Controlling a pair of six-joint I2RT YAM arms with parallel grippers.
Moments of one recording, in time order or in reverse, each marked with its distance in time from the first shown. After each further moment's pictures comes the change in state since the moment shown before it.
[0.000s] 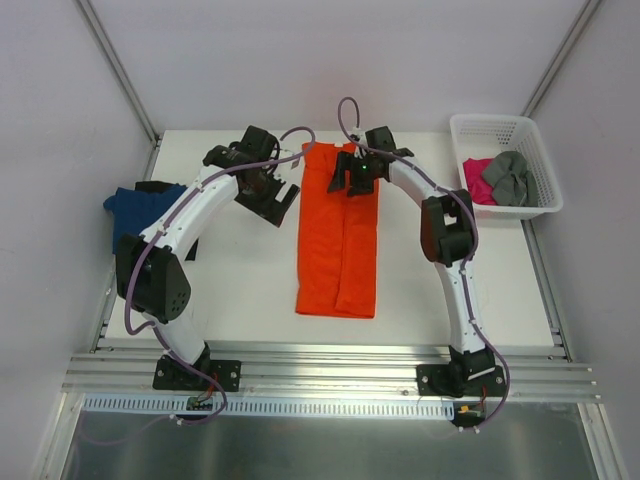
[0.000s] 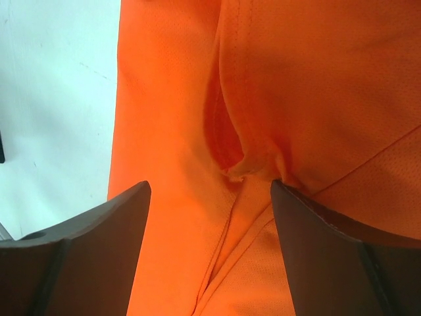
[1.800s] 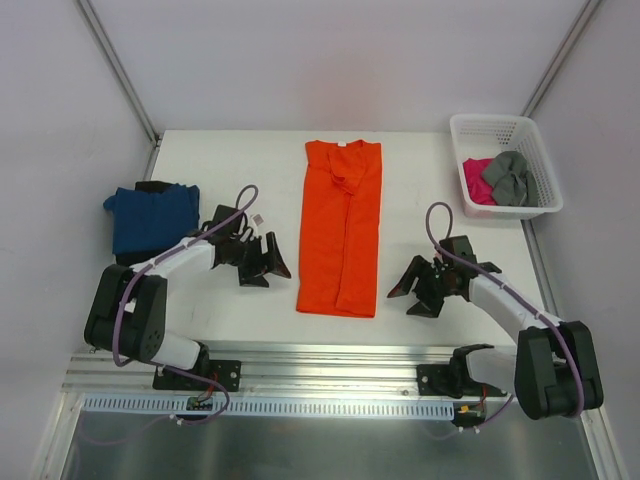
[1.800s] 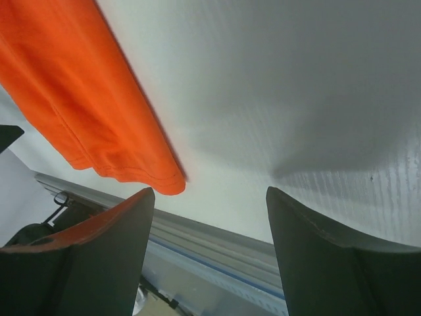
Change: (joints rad) left arm 0.143 -0.299 -0.894 0.603 0.491 -0.712; right arm -0.160 -1.289 -1.552 -0.018 0.046 0.385
